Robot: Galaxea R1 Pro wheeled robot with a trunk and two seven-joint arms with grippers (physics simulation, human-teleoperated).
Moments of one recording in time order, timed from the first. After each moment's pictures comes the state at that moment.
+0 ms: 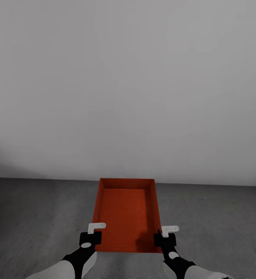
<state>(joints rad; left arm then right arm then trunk) -0.64 -0.14 -0.11 -0.13 0.05 -0.15 0.30 -0.63 0.12 0.45 -0.02 -0.33 -0.41 -0.21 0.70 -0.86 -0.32</state>
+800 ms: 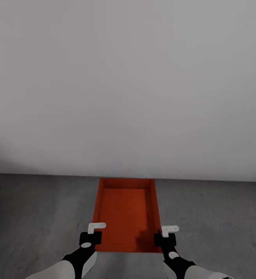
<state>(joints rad) -0.64 -0.14 -0.11 -0.13 0.05 -0.15 0.30 -0.63 0.12 0.45 -0.02 -0.33 -0.41 -0.21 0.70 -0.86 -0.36</state>
